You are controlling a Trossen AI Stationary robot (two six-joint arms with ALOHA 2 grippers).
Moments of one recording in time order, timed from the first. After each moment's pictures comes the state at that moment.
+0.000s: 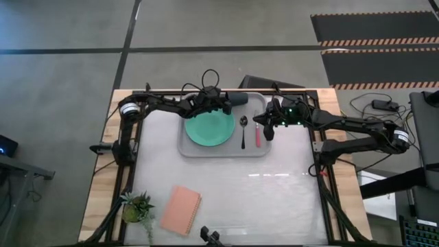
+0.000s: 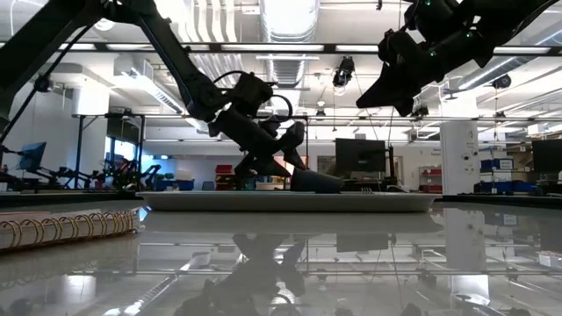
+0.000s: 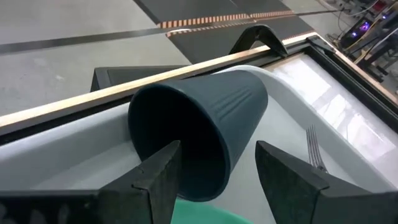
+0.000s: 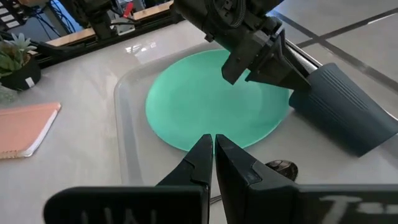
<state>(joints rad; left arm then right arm) 0.51 2.01 1.15 0.44 -0.10 -0.49 -0.45 1.10 0.63 0.01 -0.23 0.09</state>
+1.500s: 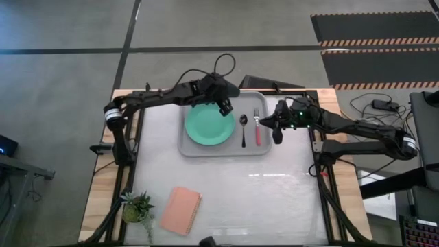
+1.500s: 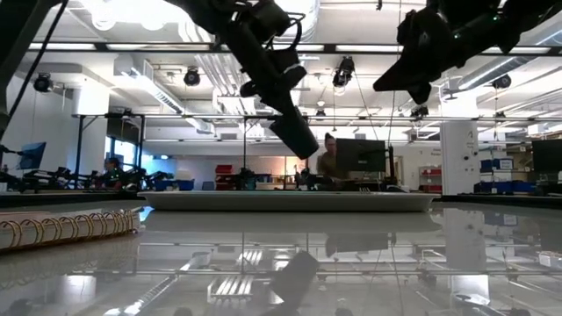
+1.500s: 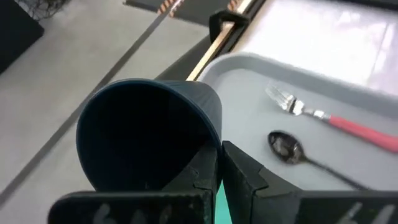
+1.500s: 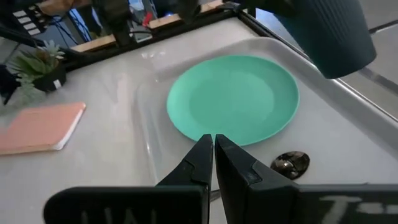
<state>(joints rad) 0.41 1.82 1.57 -0.43 -0.24 0.01 -0.42 0.92 0.61 -0.10 -0.24 0.11</state>
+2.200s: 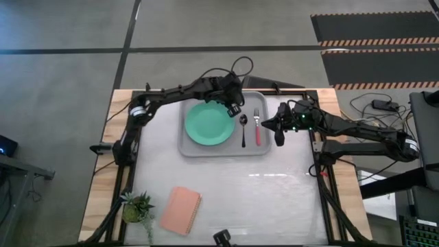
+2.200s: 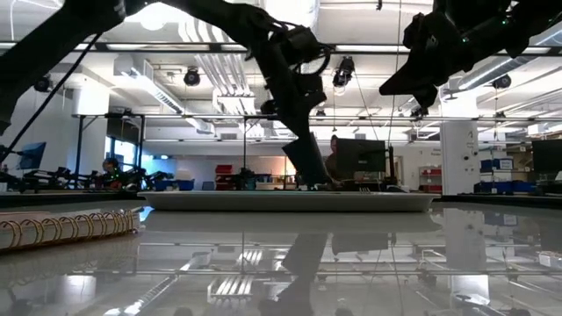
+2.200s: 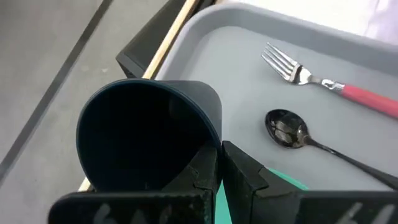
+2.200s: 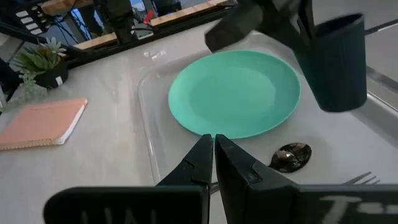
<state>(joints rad) 0.41 2.12 1.97 -0.76 -0.19 0.03 -0.41 0.87 0.55 -0.09 -0.23 0.12</state>
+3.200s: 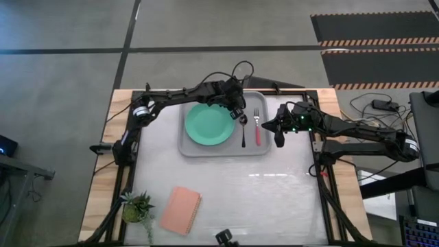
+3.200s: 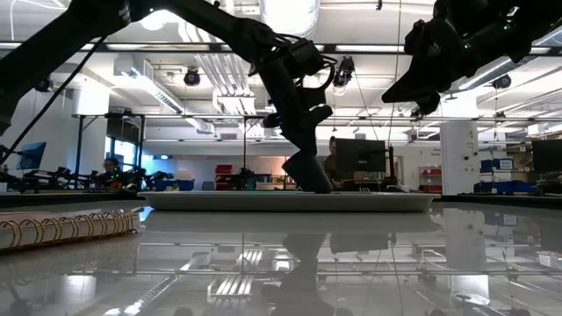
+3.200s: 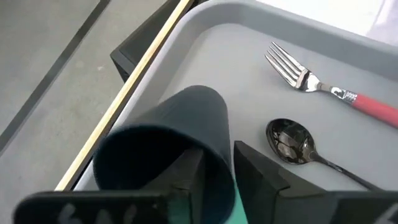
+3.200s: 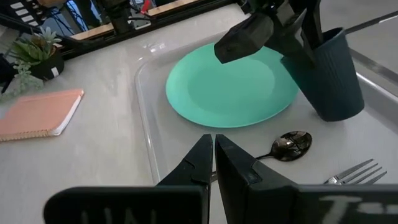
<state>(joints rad) 0.41 2.16 1.90 -0.64 -0.19 -0.02 -0.41 0.87 0.52 -0.09 -0.23 0.12</state>
